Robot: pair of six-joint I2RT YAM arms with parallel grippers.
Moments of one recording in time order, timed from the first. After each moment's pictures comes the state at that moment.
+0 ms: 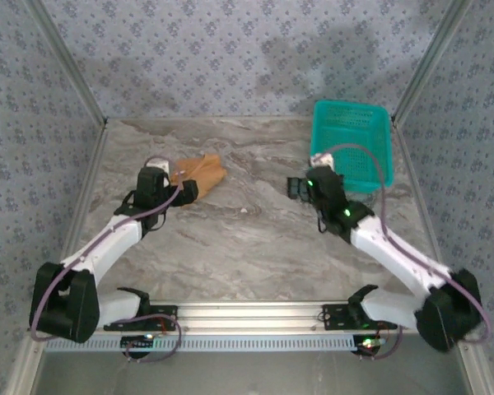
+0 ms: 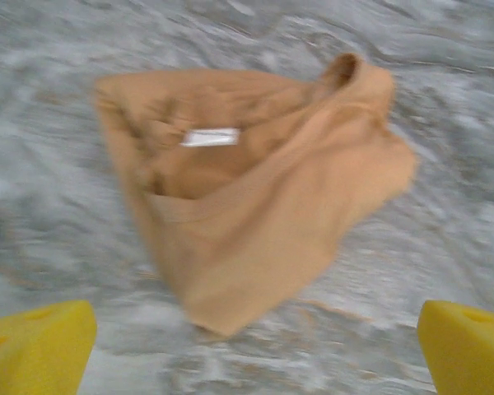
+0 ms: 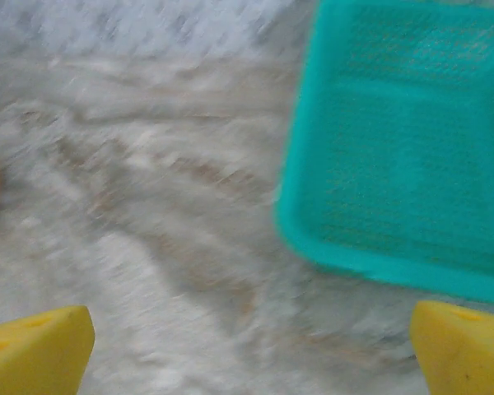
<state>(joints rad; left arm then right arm) -0.28 1.19 0.66 -0.12 -0.09 -0.34 0.55 1.07 0.74 -0.20 0.48 0.23</state>
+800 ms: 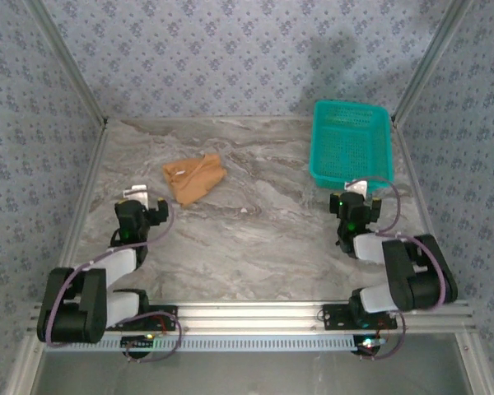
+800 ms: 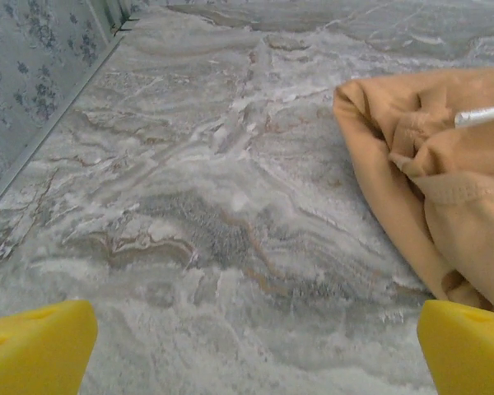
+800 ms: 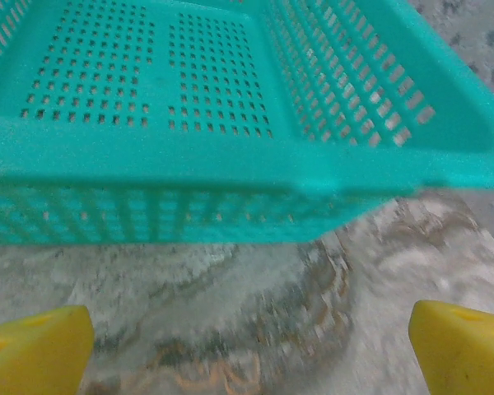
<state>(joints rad) -0.04 1.21 0.25 0.55 -0.17 -0.02 0.14 1.44 0.34 0.63 0.52 -0.01</state>
